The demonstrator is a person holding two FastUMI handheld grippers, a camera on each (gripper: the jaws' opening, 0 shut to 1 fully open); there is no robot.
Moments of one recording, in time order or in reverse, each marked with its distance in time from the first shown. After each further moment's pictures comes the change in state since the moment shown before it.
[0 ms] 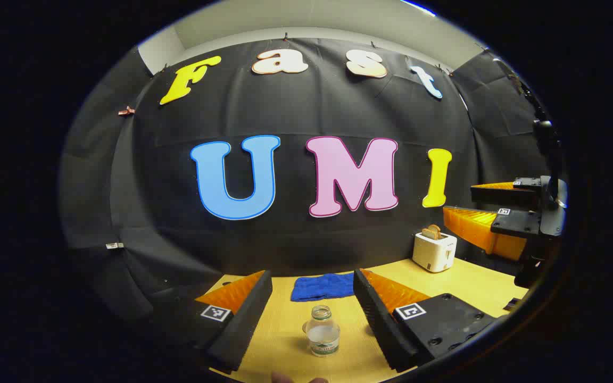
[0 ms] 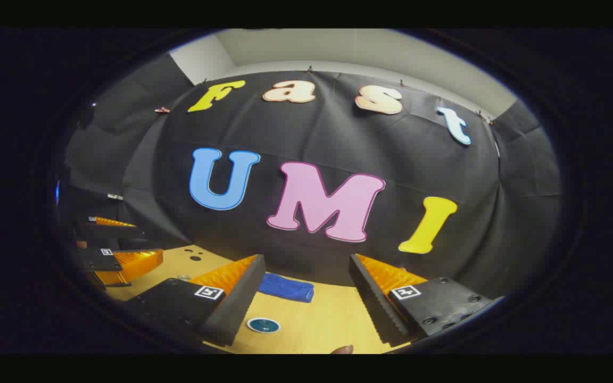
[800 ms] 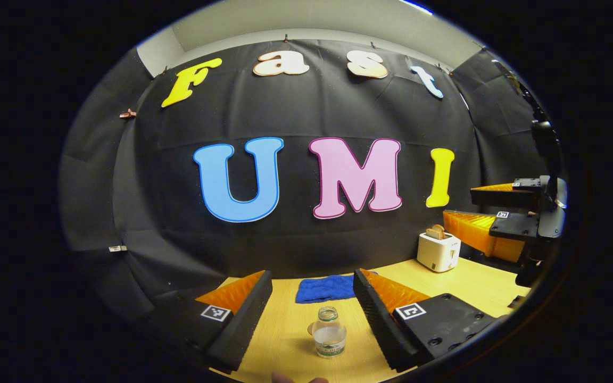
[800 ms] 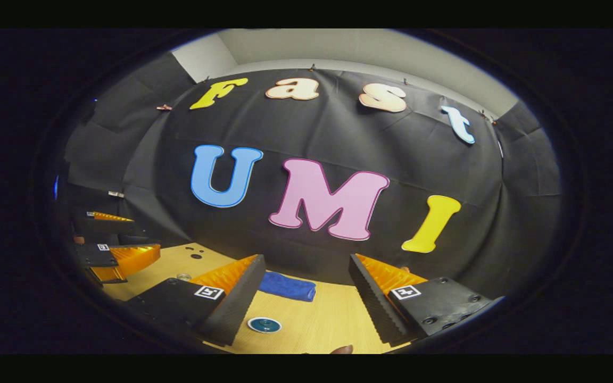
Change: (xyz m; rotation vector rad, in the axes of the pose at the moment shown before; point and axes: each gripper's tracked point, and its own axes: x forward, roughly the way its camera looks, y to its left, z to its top) left arm 0.001 0.006 0.000 0.019 -0.015 0.007; right arm 0.006 0.009 -0.008 -0.003 0.012 0.012
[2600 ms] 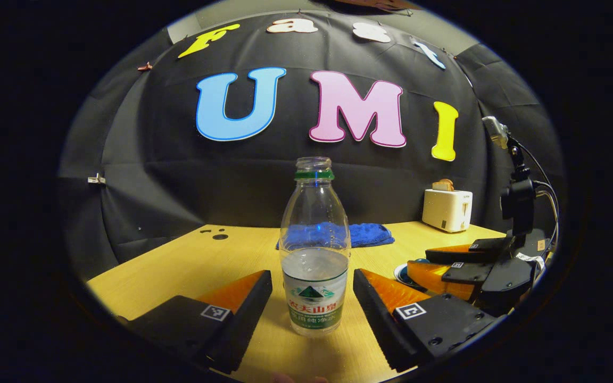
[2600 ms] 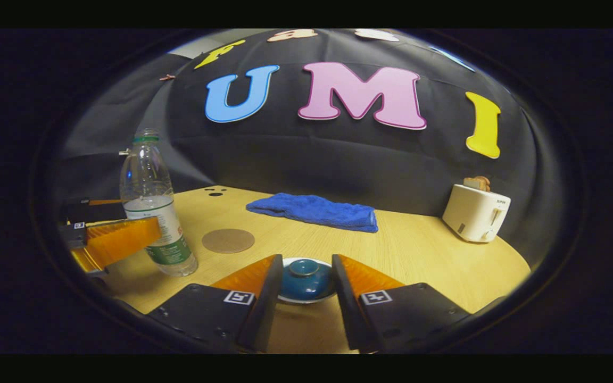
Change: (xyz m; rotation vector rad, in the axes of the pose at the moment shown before) left arm 0.064 -0.038 -0.237 -0.096 0.106 0.002; right arm 0.060 0.089 -0.310 0.150 0.299 0.190
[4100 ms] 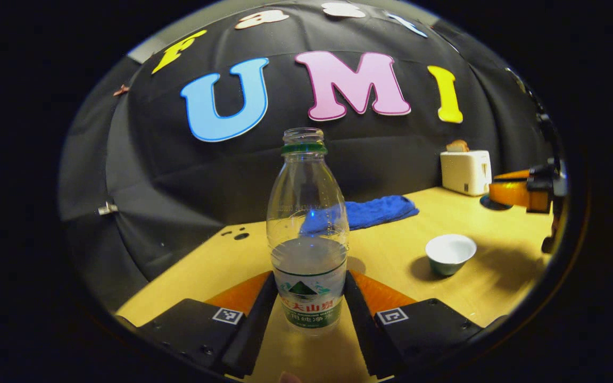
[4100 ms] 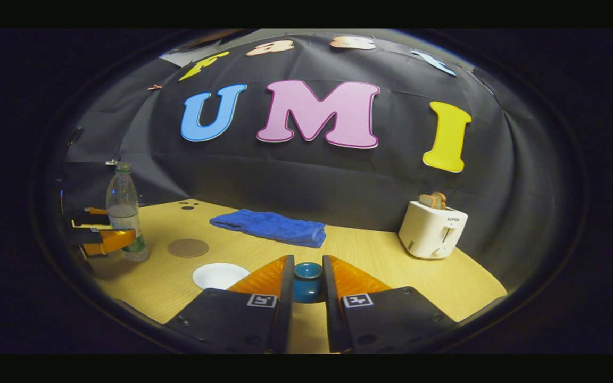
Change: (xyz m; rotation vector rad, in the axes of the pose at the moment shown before) left arm 0.011 0.029 -0.008 0.278 0.126 0.122; right arm -0.046 -0.111 0.039 -0.025 -0.104 -0.109
